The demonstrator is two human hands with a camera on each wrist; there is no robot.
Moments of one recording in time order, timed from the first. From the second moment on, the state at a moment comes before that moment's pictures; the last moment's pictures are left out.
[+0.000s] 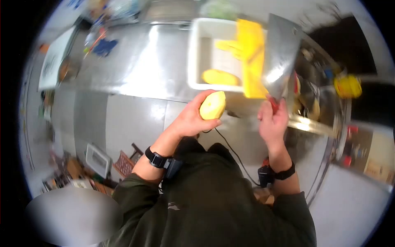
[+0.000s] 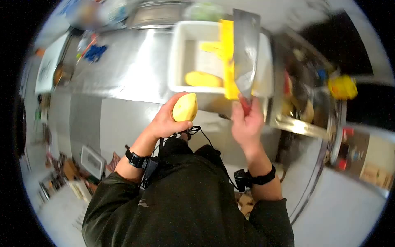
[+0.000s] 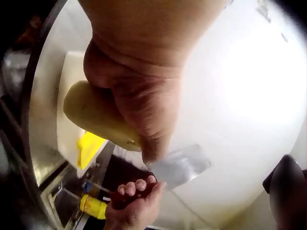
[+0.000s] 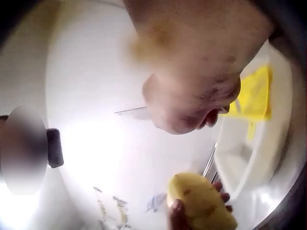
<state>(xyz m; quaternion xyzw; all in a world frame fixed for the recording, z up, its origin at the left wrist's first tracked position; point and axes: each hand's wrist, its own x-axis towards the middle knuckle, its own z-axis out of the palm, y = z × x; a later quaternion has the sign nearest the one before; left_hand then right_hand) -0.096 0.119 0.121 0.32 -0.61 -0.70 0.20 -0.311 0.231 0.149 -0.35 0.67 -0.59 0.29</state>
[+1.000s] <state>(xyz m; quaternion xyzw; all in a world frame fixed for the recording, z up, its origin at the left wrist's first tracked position) -0.633 0.680 0.036 -0.11 -0.74 -0.55 -0.37 -0.496 0.905 0.094 0.01 0.99 -0.12 -0.03</state>
